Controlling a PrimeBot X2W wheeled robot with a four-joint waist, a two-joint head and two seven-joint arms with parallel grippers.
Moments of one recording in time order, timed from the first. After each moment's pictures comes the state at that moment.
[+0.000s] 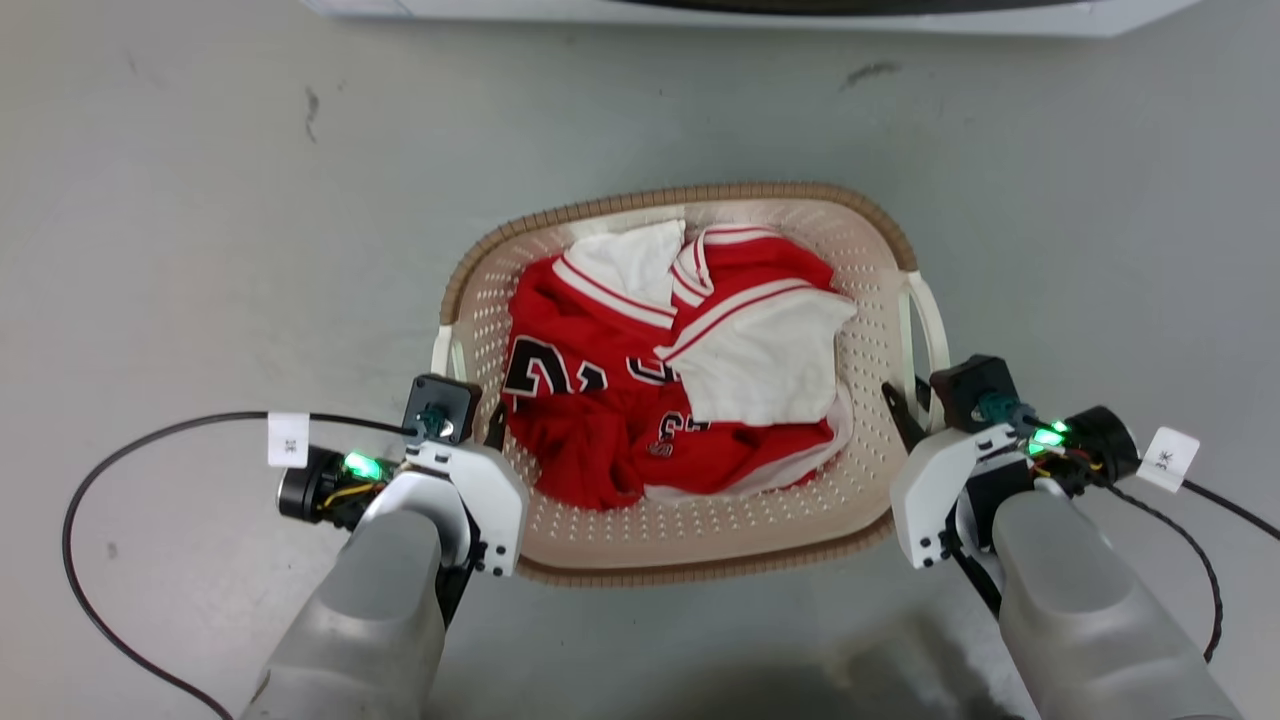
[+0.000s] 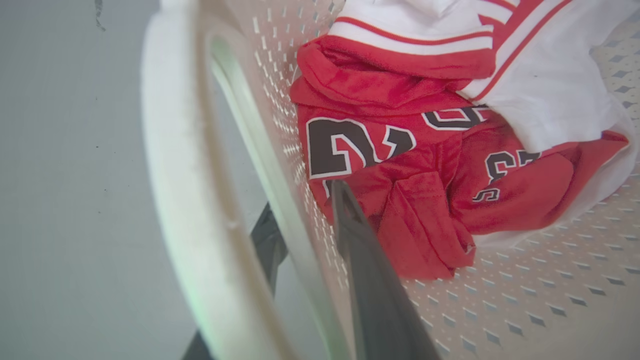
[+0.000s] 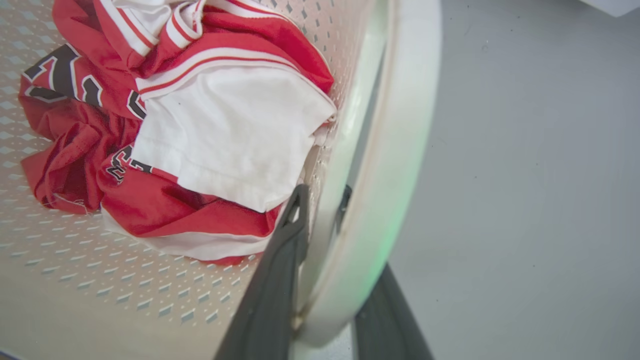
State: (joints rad) left arm -0.75 0.06 -0.26 1.23 -0.07 -0.10 -0.26; right arm -0.71 -0.04 0.12 1.15 -0.17 0.13 -0.26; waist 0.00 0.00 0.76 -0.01
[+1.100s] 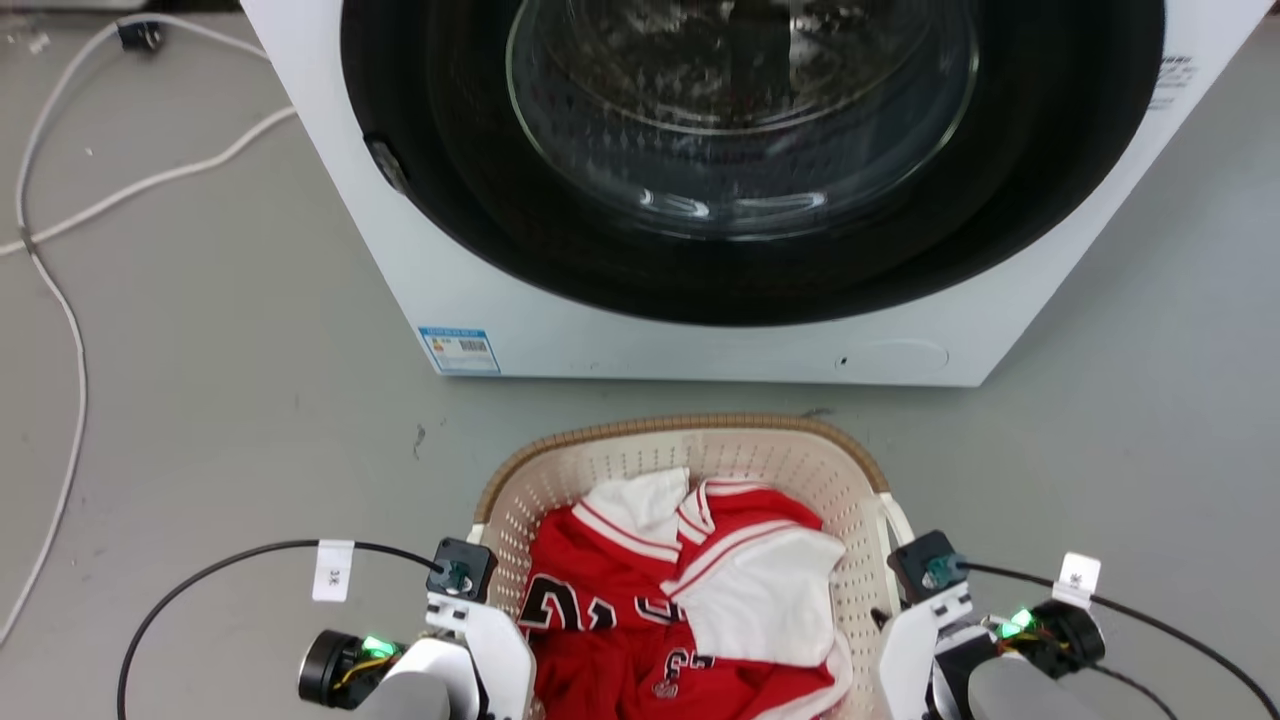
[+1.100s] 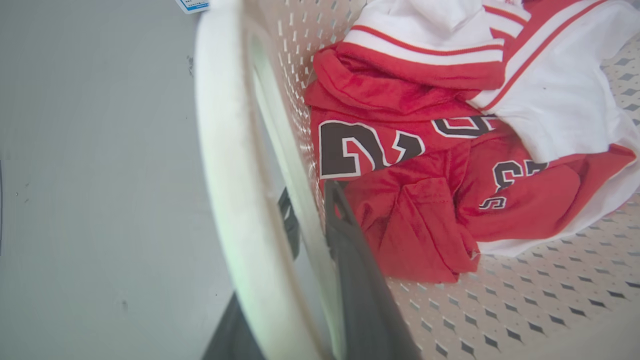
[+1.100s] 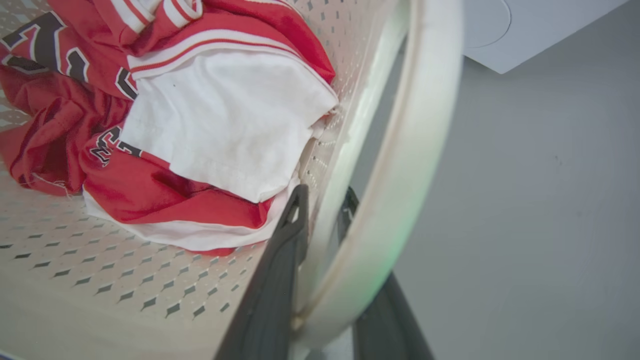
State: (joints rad) left arm -0.55 0.05 -0.35 1.29 -0.17 -0.13 -0.09; right arm -0.54 -0.04 0.37 1.28 0.02 0.13 -0.09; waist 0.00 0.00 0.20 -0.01
